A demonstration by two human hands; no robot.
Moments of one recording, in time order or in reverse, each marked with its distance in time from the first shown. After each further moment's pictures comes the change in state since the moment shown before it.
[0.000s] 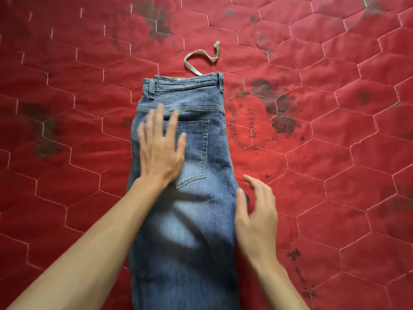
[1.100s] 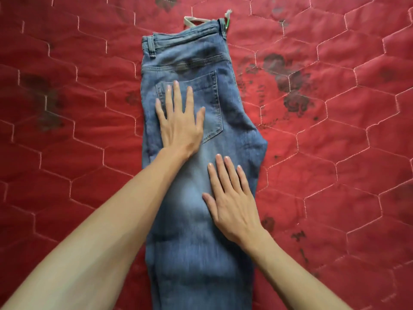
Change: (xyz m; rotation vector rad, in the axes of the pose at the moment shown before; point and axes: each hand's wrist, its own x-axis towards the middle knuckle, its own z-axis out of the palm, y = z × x) left_hand 0.015 0.021 0.042 0.046 -0.101 -0.084; right_hand -0.006 0.047 0.052 -0.702 -0.410 -0.640
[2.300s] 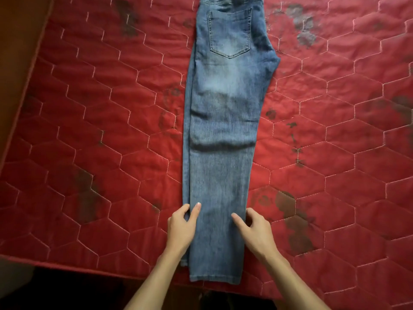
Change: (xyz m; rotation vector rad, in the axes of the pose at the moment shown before) left_hand -0.557 -0.012 -0.025 -0.849 -0.221 -0.683; right_hand -0.362 -0.074 -0.009 0.790 -0.379 0.592
